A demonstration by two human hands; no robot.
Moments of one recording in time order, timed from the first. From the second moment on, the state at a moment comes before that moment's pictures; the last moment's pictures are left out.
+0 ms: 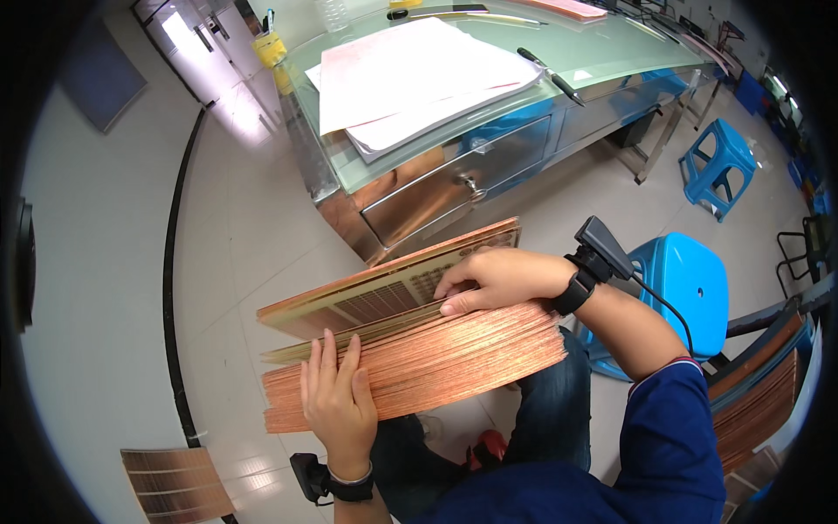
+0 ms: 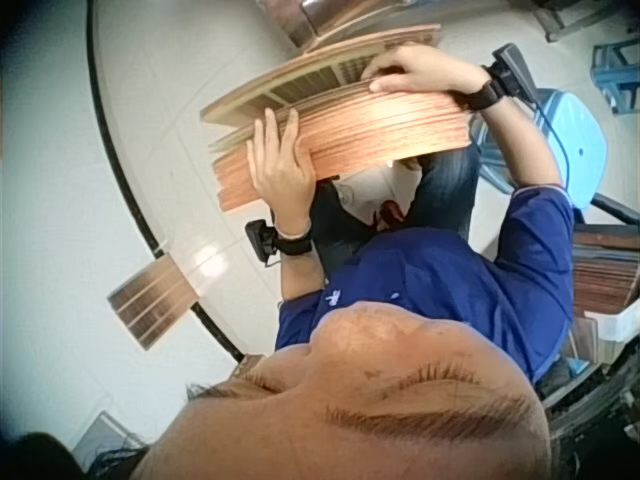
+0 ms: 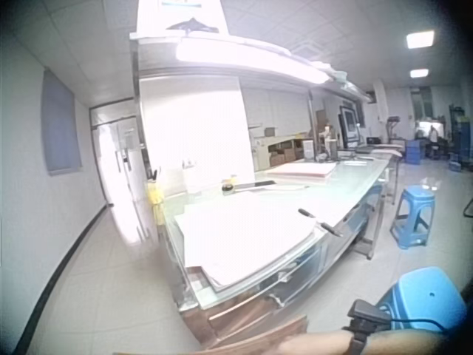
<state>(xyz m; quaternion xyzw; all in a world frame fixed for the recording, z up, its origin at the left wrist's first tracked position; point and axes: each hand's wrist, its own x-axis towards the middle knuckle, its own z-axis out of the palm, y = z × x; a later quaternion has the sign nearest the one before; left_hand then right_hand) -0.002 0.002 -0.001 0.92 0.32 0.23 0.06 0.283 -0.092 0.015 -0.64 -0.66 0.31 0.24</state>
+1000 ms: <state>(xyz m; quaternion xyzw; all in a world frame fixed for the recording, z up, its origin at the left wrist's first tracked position) -0.003 0.001 0.005 0.93 0.31 0.19 0.03 0.264 -0.089 0.035 -0.66 -0.69 0.07 0.28</state>
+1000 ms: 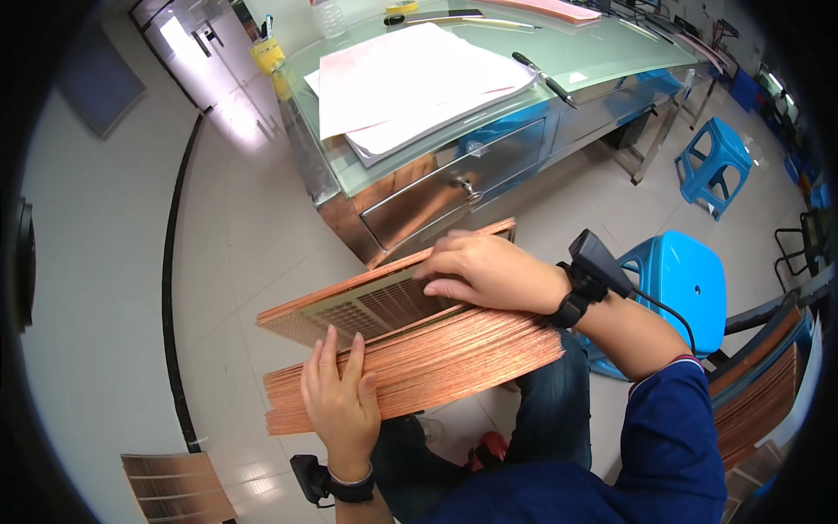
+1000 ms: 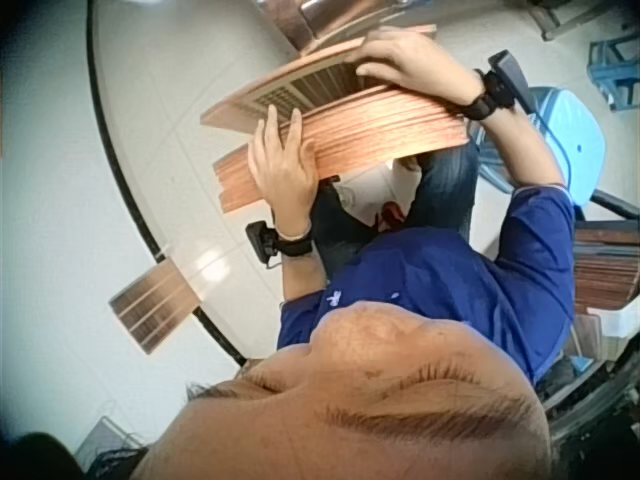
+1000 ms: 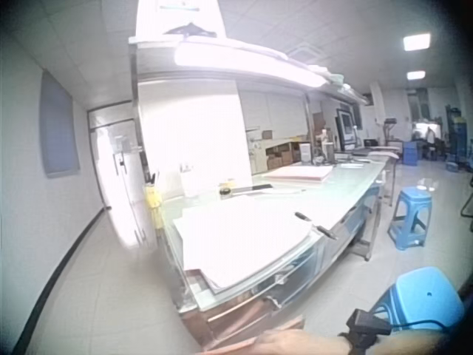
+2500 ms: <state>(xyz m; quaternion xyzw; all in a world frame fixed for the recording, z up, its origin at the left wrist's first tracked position) -0.005 0.003 -0.001 0.94 0.28 0.19 0.07 0.262 -0.096 0.028 -0.67 -0.64 0.28 0.26</state>
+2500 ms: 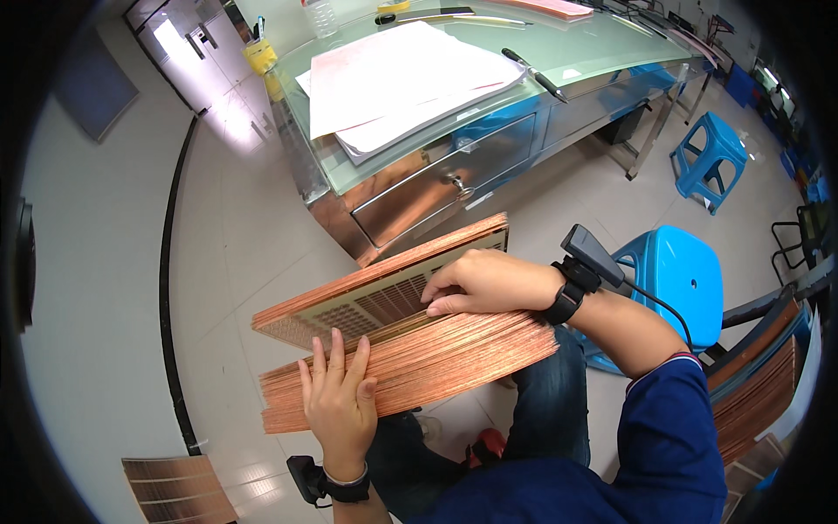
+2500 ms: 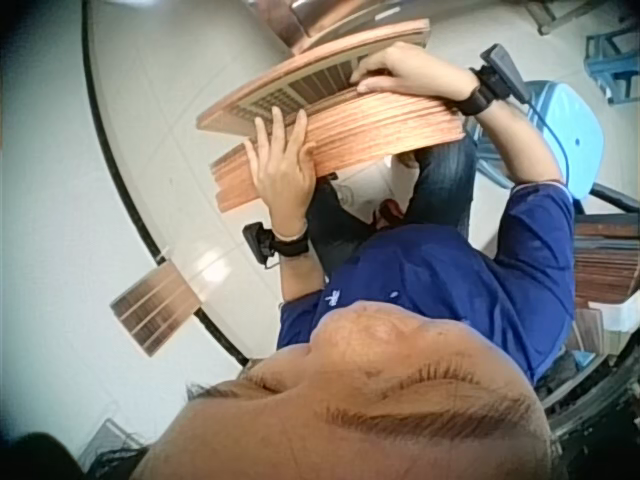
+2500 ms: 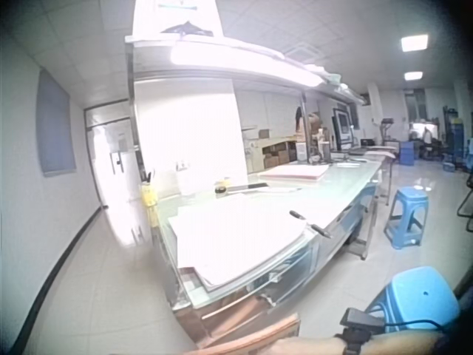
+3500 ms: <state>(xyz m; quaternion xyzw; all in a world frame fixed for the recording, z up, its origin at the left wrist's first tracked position) -0.012 0.003 0.005 0.96 0.22 0.15 0.09 0.260 -0.095 0.028 -0.64 -0.67 0.28 0.26</state>
